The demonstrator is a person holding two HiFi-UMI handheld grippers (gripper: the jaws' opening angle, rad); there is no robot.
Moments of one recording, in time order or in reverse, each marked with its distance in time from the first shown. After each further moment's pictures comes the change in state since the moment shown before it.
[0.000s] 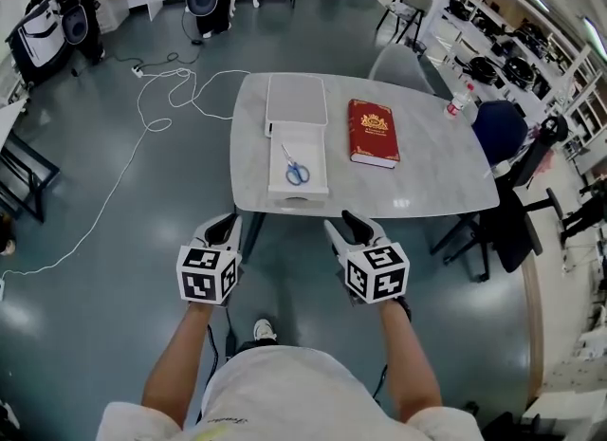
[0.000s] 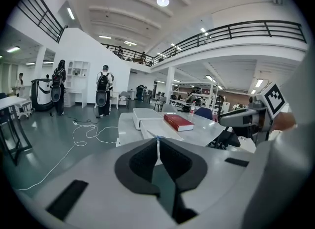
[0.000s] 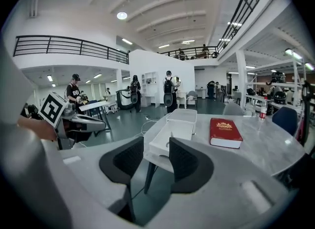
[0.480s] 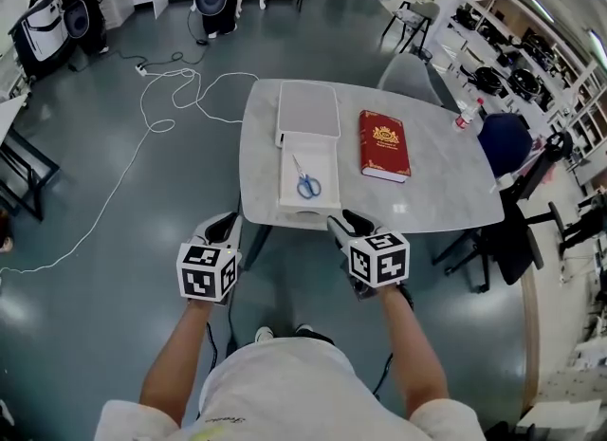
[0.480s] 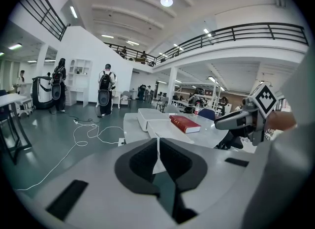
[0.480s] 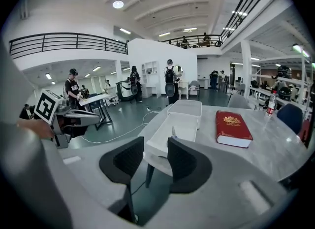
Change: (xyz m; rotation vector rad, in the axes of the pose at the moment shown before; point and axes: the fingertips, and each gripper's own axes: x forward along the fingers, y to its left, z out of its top) left arm 0.022 0.049 0.010 -0.021 -0.003 0.005; right arm 0.066 -0.009 0.005 0.015 0.130 0.025
